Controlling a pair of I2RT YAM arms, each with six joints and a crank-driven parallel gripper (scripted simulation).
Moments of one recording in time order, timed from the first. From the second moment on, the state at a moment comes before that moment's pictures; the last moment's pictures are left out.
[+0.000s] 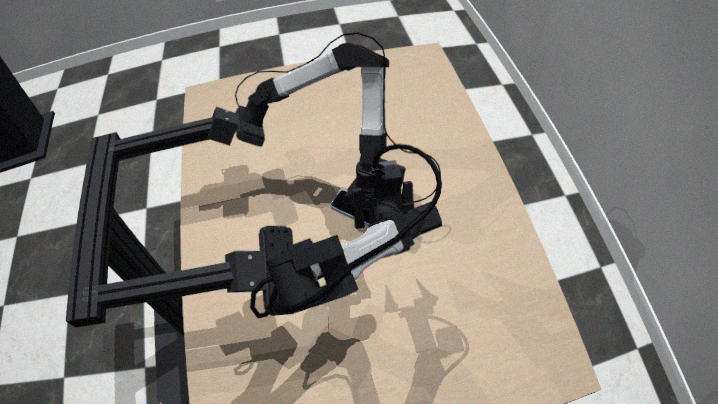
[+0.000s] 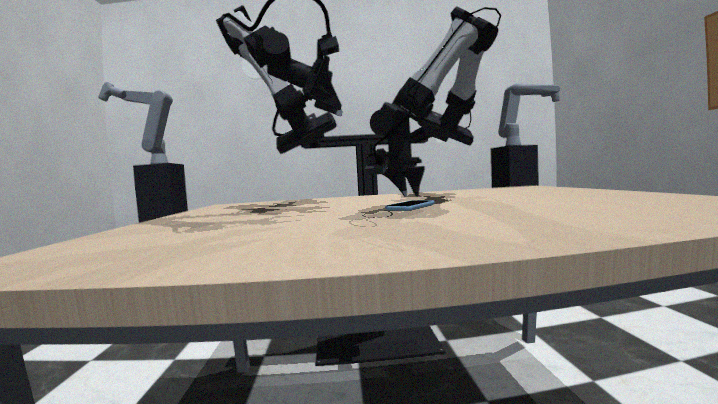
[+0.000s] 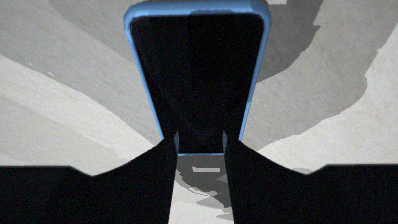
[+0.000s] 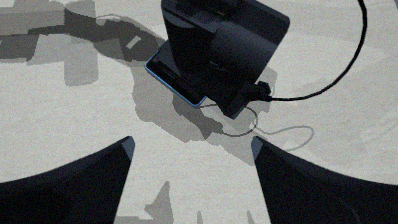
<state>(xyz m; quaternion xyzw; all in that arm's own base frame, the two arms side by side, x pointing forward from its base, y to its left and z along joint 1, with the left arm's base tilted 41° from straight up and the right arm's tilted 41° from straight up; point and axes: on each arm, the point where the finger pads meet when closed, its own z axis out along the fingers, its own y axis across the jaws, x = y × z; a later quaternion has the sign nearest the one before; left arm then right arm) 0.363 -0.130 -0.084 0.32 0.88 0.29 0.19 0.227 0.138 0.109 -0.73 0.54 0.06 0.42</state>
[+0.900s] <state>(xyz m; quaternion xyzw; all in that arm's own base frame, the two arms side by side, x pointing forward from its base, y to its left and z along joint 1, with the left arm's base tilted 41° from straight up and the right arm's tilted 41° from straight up) 0.372 -0.122 -0.097 0.33 0.88 0.29 0.19 0.227 0.137 0.108 -0.73 0.54 0.06 0.42</state>
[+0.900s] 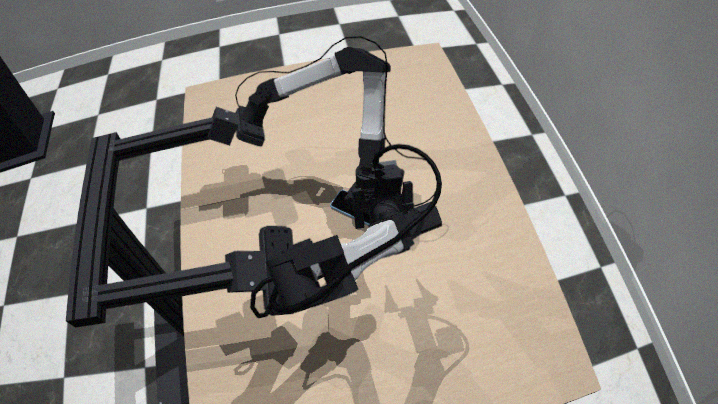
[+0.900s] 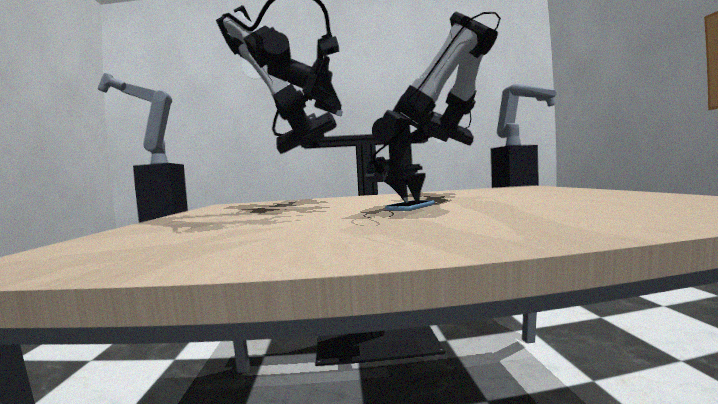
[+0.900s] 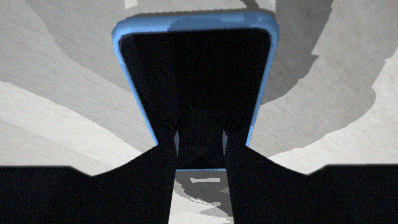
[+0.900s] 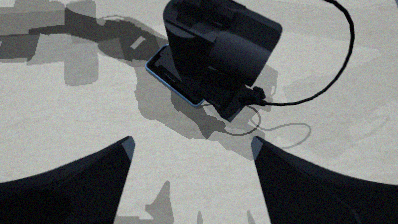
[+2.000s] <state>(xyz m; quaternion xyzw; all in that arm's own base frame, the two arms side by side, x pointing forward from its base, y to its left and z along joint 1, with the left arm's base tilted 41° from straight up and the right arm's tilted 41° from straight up) 0.349 -0.139 -0.058 0.51 0.79 0.20 0.28 0.226 0.137 0.108 -0.73 0.54 0.06 0.42</state>
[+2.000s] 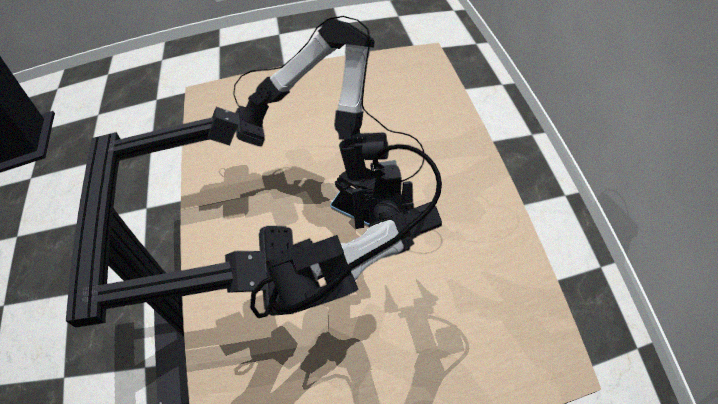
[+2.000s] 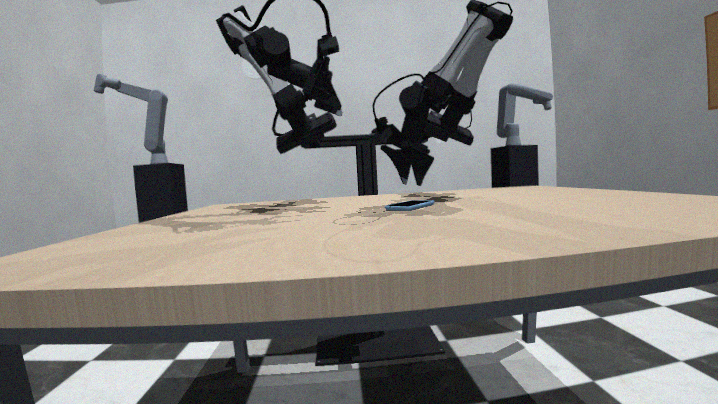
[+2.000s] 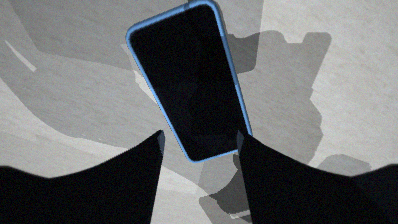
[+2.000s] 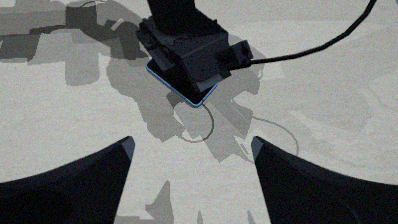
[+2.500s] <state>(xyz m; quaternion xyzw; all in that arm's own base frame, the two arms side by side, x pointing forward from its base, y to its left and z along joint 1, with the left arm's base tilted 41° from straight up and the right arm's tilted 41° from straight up) 0.328 -0.124 -0.047 0.66 0.66 0.09 0.35 0.225 0.138 0.108 -0.73 0.54 0.06 0.41</state>
